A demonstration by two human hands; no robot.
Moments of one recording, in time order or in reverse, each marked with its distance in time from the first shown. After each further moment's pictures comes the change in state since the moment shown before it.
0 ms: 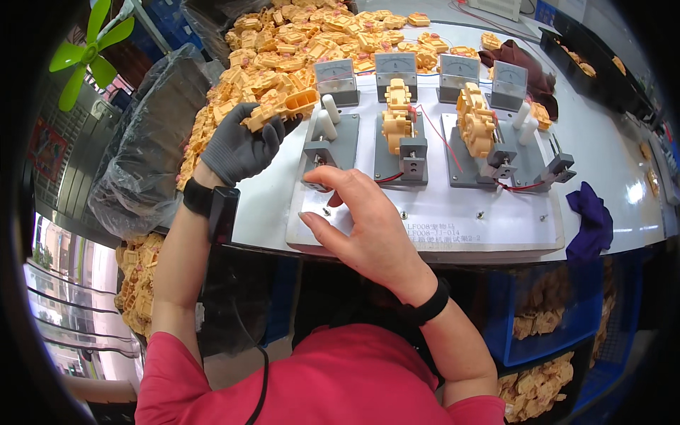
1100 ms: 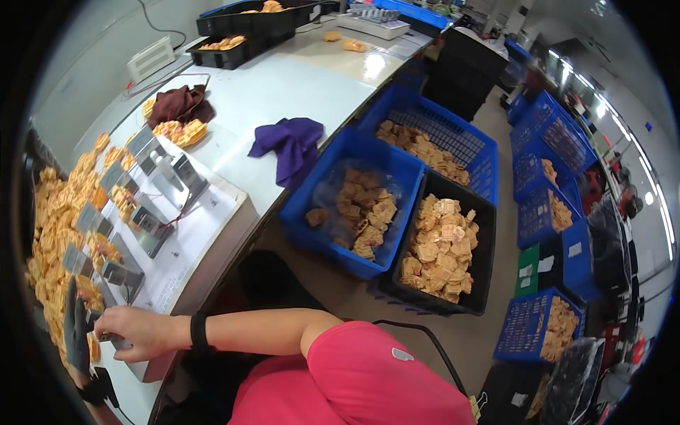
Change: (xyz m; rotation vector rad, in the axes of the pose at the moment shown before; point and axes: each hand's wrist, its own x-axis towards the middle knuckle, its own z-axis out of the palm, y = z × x) left_hand 0.015 0.041 -0.011 2.320 -0.450 0.584; right_hand 0.002 0.030 0.014 0.127 0.097 -0.202
